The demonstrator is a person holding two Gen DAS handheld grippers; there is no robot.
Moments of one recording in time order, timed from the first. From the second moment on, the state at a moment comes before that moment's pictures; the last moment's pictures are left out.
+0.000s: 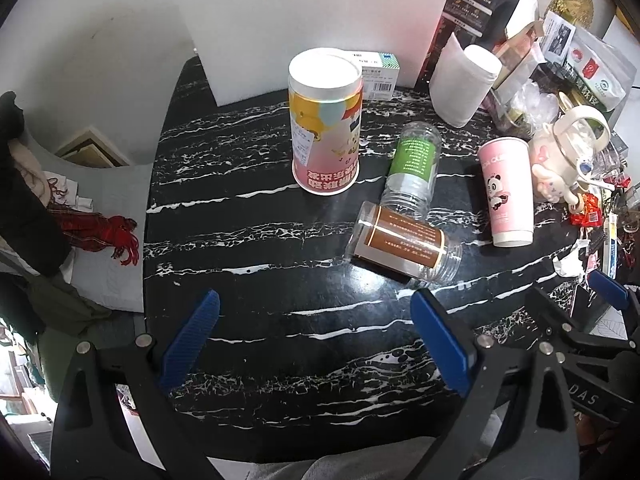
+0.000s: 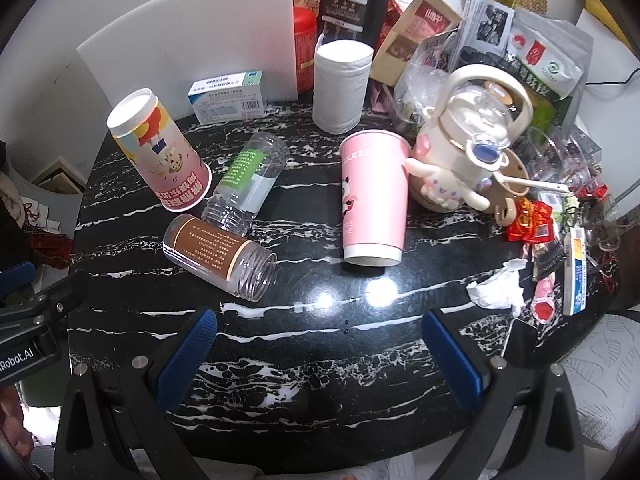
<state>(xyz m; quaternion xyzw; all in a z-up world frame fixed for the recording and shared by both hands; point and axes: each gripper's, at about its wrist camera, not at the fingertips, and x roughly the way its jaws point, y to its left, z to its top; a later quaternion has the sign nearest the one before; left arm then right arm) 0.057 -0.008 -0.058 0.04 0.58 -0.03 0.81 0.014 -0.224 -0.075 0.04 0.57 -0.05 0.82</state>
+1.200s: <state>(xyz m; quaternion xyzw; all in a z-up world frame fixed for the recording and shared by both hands) 0.181 0.035 -0.141 0.00 0.62 0.02 0.78 0.181 -0.176 -0.152 0.04 0.60 0.00 0.80</state>
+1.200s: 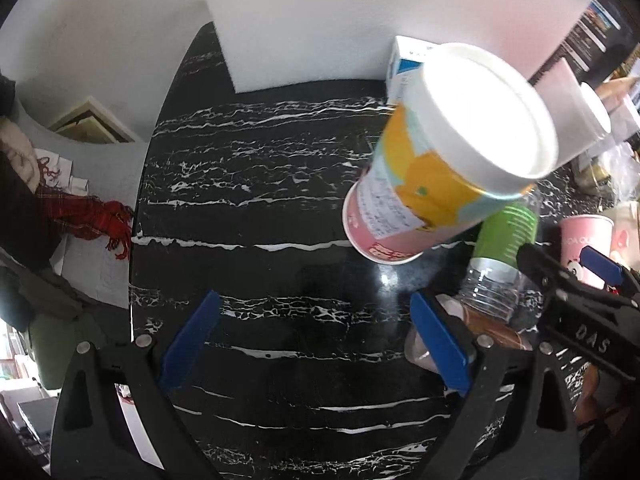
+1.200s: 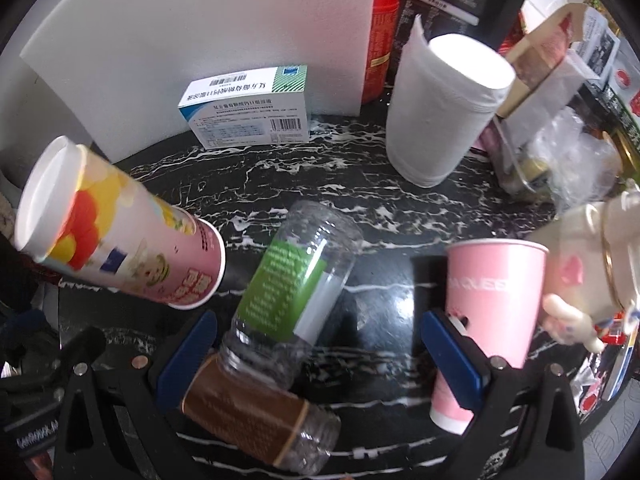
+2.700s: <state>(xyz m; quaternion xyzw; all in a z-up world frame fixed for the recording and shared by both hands) 0.130 0.043 -0.080 0.00 0.60 0.02 0.80 0.136 -0.166 -0.096 0.06 0.57 0.00 0.82</state>
